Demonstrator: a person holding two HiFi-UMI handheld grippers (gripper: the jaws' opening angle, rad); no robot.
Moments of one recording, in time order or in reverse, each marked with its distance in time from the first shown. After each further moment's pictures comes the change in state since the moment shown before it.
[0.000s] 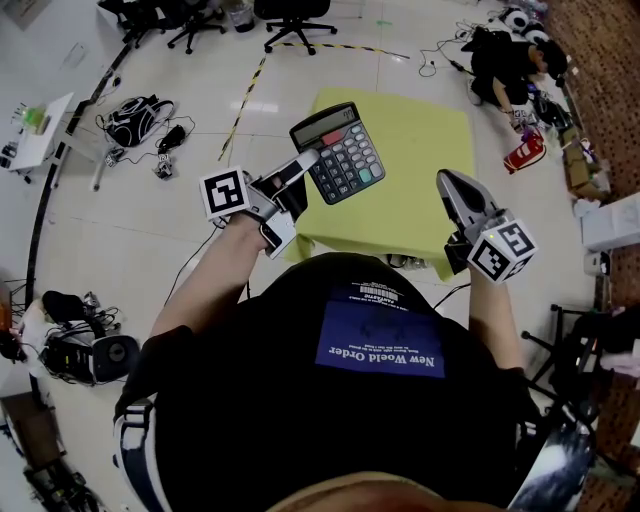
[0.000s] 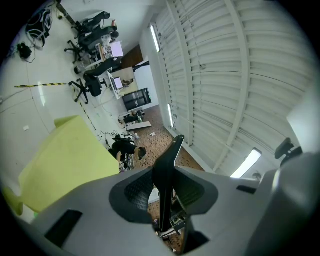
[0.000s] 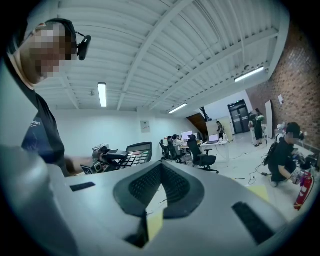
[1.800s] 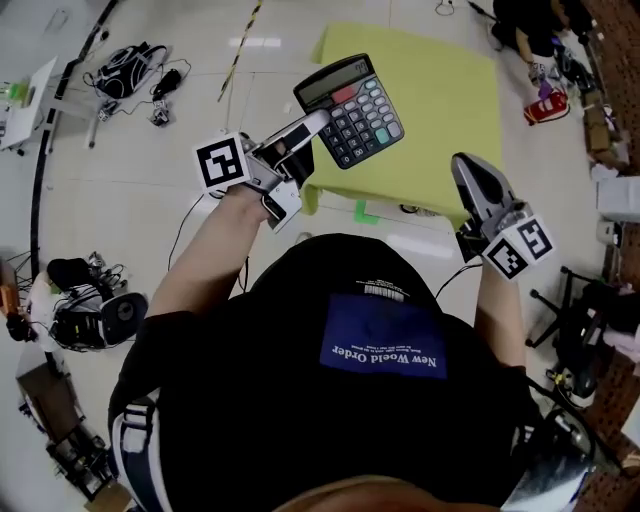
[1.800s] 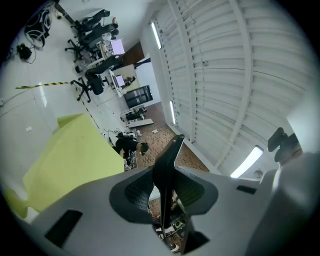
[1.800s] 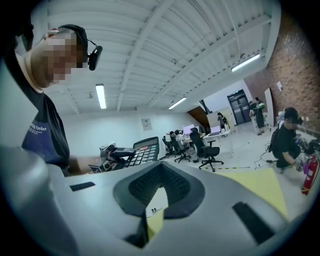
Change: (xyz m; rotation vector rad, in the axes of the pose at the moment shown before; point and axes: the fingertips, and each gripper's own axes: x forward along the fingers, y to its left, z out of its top) left arm -0.008 0.042 -0.006 -0.013 0.030 0.021; right arm 0.009 0.014 -0.060 0.087 0.038 0.032
